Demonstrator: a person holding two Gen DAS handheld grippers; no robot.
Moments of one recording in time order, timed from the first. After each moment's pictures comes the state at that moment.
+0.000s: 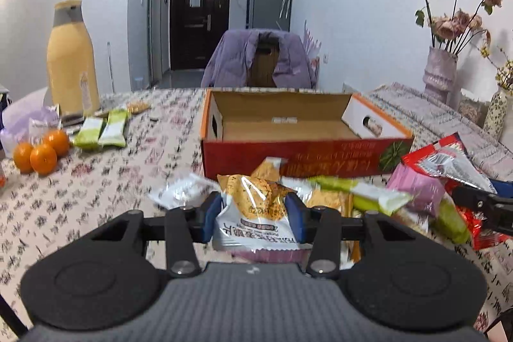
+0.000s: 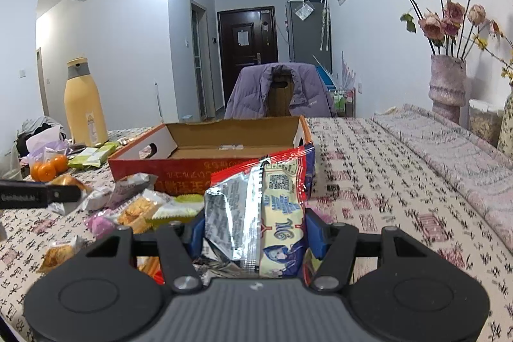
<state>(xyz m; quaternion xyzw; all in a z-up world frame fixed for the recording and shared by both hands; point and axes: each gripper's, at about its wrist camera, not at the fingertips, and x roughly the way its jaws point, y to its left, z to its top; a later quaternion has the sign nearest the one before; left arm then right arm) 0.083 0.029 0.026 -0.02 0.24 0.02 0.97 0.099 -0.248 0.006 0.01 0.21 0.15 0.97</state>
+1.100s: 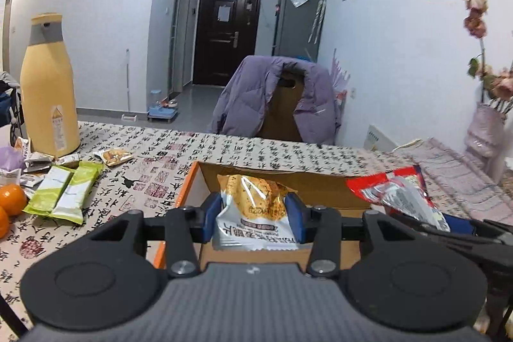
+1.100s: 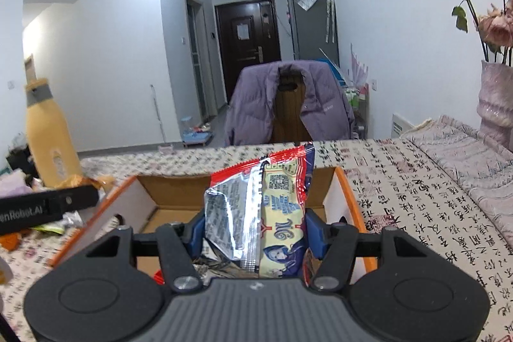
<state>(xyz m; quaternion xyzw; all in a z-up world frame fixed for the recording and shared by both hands) 0.271 0.024 0.056 -0.07 0.21 0.08 0.97 0.316 -0.178 0.032 0.03 0.23 0.15 0.96</state>
